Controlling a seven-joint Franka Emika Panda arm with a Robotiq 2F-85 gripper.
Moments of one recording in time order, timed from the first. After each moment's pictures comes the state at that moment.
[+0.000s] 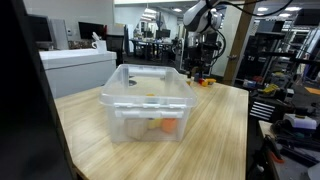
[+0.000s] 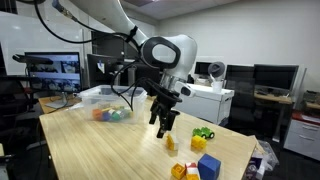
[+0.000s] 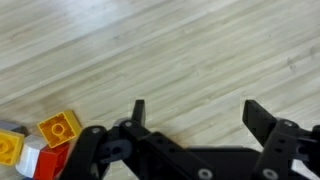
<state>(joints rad) -0.41 0.49 -0.22 -1.74 0.16 1.91 -0.15</state>
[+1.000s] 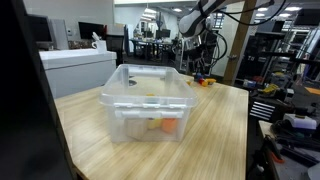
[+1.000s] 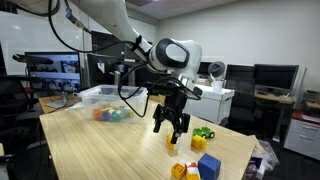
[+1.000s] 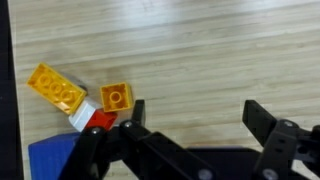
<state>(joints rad) -0.41 0.60 -0.22 -1.58 -0.09 1.82 -0.31</state>
